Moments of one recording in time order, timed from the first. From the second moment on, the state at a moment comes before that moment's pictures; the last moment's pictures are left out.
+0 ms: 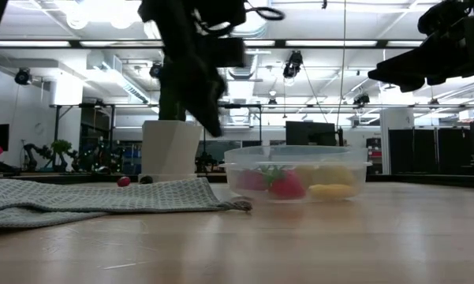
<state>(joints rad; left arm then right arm) -0.01 1.77 1.34 -0.68 -0.13 0.17 0.08 0.23 0.11 0.02 0.24 -0.08</state>
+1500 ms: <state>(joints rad) 0.20 1.49 0.86 -0.80 -0.32 0.28 0.08 0.22 0.11 0.01 0.24 -0.08</state>
